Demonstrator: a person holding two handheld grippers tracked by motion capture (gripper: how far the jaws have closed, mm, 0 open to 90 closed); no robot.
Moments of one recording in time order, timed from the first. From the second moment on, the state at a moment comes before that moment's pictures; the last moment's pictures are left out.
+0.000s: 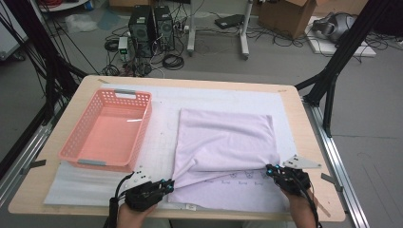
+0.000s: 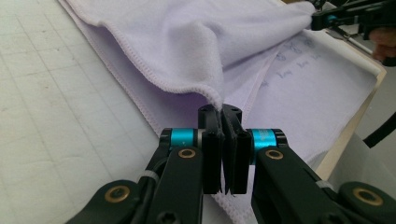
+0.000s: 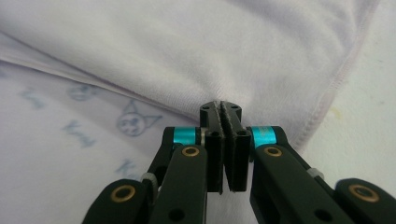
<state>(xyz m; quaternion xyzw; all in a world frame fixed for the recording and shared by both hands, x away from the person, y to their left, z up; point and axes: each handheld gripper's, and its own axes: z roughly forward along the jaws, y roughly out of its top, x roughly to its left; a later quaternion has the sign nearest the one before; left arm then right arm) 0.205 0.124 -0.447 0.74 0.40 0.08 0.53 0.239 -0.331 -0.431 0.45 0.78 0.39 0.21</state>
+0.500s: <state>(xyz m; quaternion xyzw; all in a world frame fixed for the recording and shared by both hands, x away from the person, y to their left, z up) 0.207 0.125 -0.447 0.75 0.40 0.08 0.53 0.228 -0.340 -0.429 0.44 0.79 0.37 0.22</state>
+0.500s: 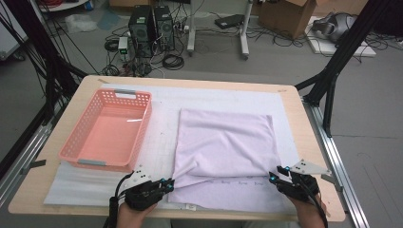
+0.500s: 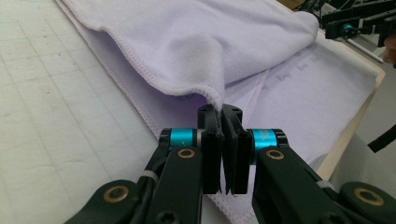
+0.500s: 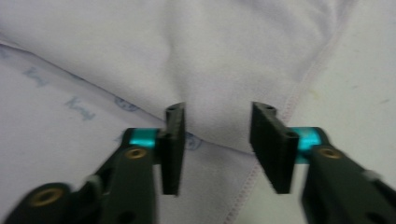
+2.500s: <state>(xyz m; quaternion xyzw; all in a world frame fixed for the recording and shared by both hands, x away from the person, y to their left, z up) 0.211 0.123 -0.449 0.74 0.40 0.10 0.53 0.236 -0.345 -0.435 0.47 0.77 0.38 0.20</state>
